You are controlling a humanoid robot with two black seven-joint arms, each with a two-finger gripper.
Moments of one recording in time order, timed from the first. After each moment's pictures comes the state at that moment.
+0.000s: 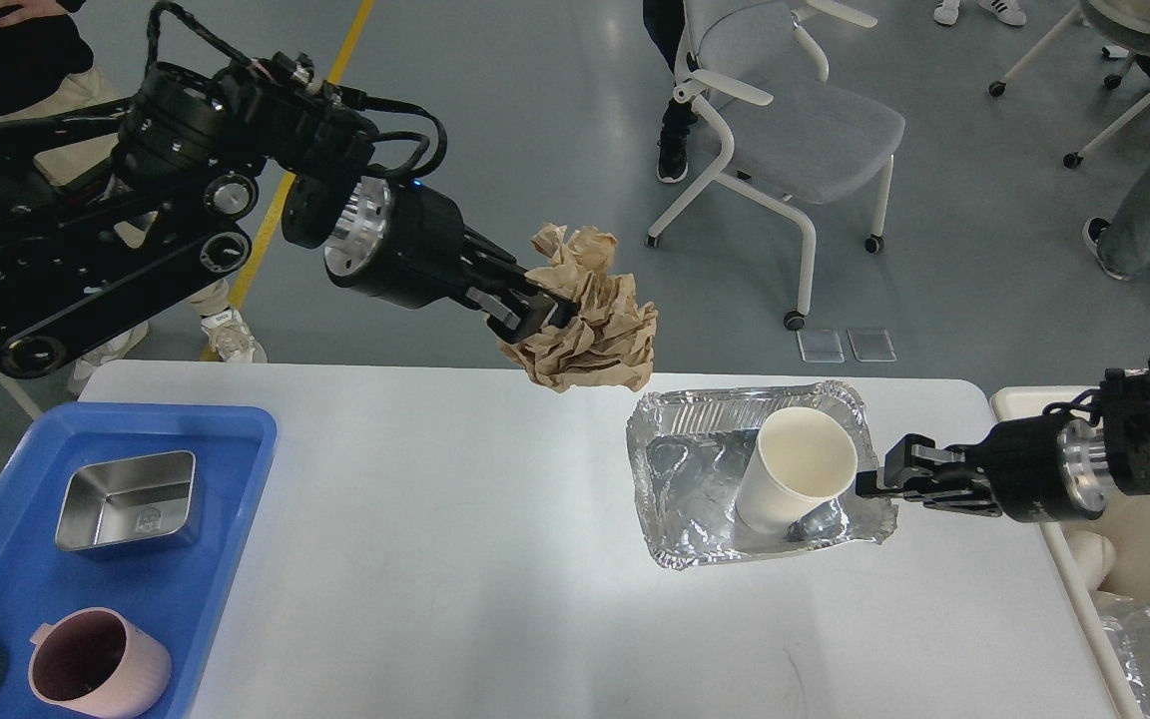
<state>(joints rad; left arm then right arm) -1.39 0.46 -0.33 -1.36 1.62 -0.82 -0.27 0.83 -1.00 0.33 1.55 -0.82 0.62 -0.05</state>
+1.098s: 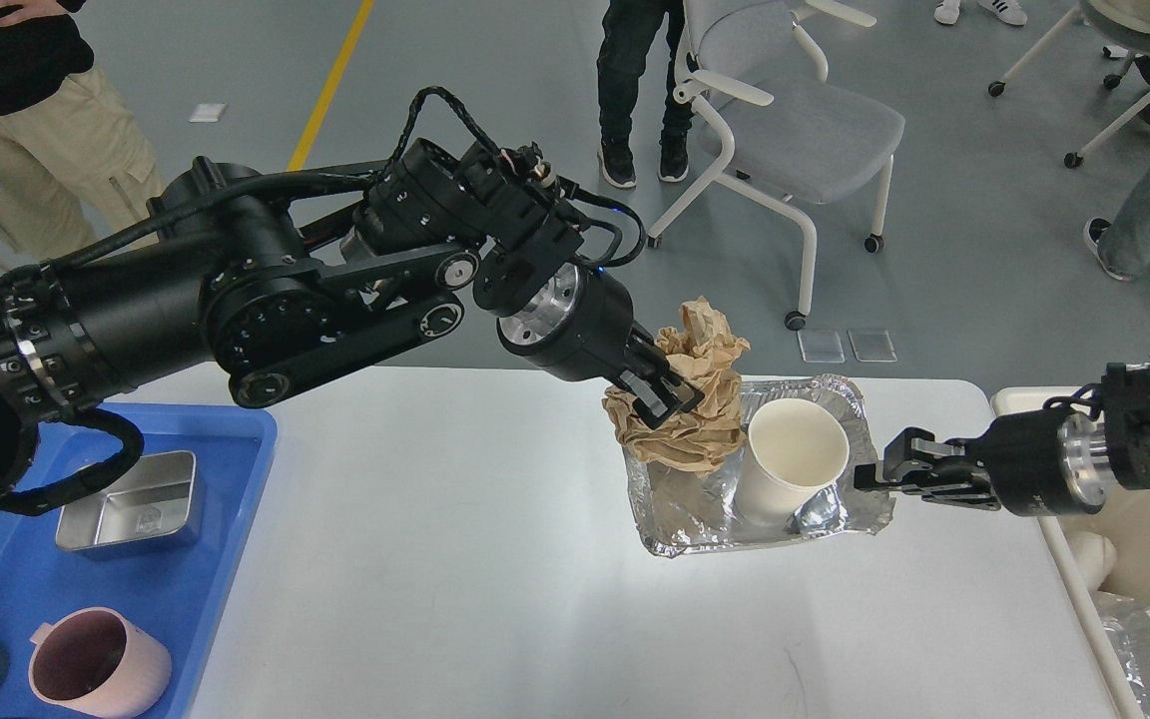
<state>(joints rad) -1.43 0.12 -0.23 -1.20 1.65 -0.81 -0.24 0.83 -1.00 0.34 1.55 -0.82 0.62 -0.05</state>
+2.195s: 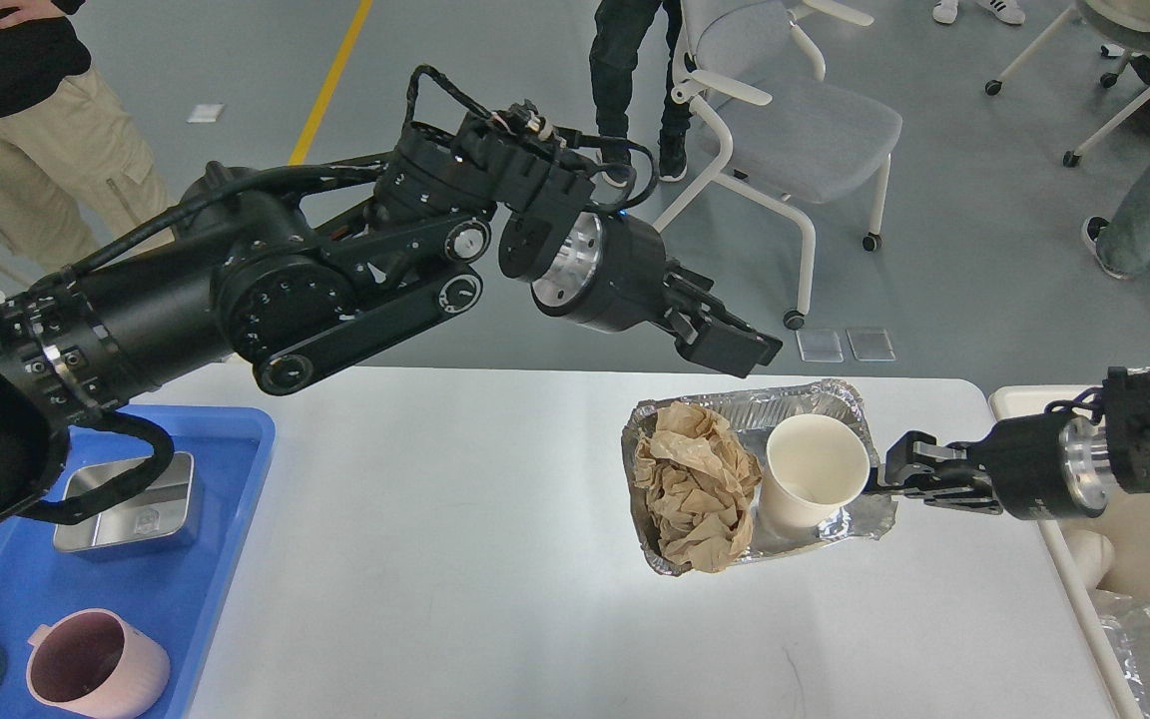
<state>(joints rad) -1.39 0.13 -0.34 -1.15 1.57 -0.67 -0.16 0.82 -1.00 0.34 1.54 -0.82 0.62 -0.05</state>
